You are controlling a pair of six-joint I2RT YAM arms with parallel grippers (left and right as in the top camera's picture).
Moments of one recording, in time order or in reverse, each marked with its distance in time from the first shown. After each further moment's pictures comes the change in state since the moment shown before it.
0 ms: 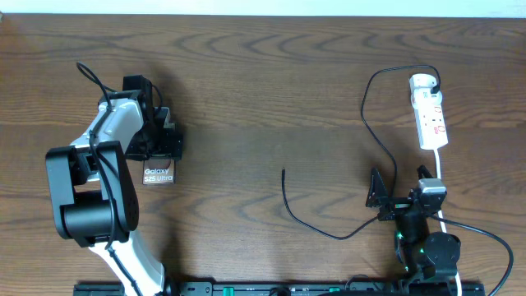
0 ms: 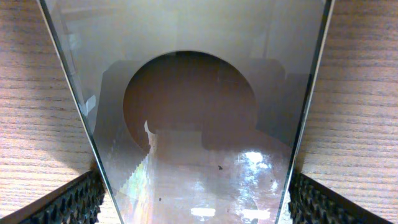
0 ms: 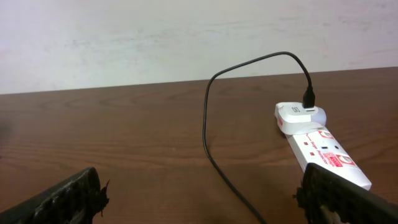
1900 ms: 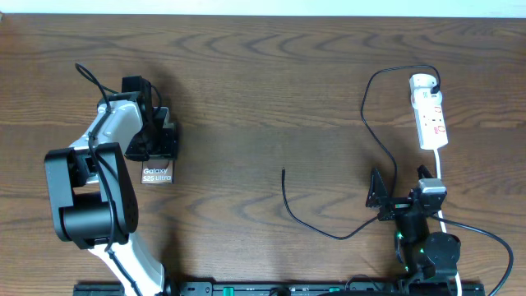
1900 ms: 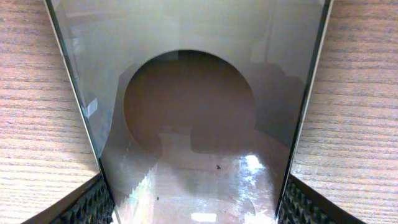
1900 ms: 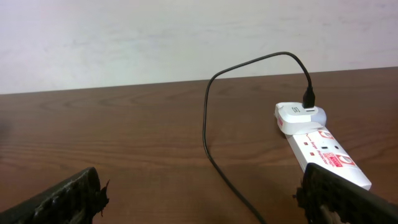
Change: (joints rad) left arm 0.001 -0.011 -0.017 0.023 -0.003 0.000; right arm 0.000 0.000 0.000 0.000 0.000 0.000
